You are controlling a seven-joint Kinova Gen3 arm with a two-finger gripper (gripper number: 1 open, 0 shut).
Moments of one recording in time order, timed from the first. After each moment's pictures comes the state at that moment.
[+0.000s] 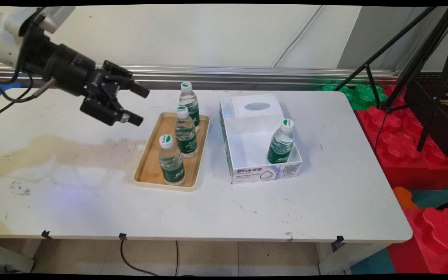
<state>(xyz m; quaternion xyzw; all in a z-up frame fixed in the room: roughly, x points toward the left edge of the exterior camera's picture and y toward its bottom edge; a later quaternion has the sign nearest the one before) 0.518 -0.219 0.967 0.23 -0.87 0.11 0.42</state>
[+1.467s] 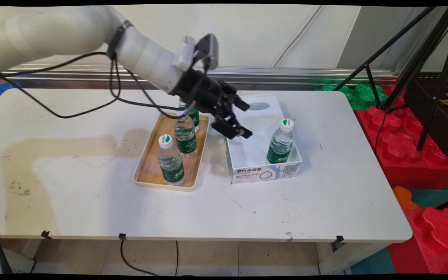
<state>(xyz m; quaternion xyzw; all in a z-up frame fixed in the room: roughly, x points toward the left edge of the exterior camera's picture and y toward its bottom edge) 0.333 -0.361 0.887 0.18 -0.88 0.12 0.42</state>
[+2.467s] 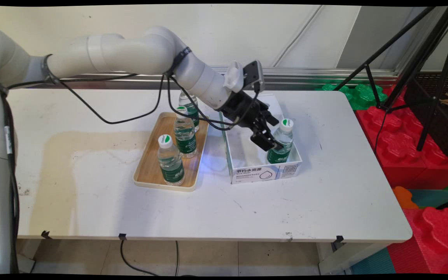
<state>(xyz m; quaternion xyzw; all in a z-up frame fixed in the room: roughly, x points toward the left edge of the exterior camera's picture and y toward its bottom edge) 0.261 -0.429 0.822 0.18 -0.89 0.10 0.41</state>
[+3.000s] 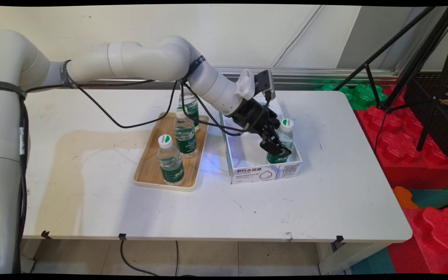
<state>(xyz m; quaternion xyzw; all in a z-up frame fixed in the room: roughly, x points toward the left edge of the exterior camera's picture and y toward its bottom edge) 0.239 -0.445 0.801 0.18 -0.89 0.09 0.41</state>
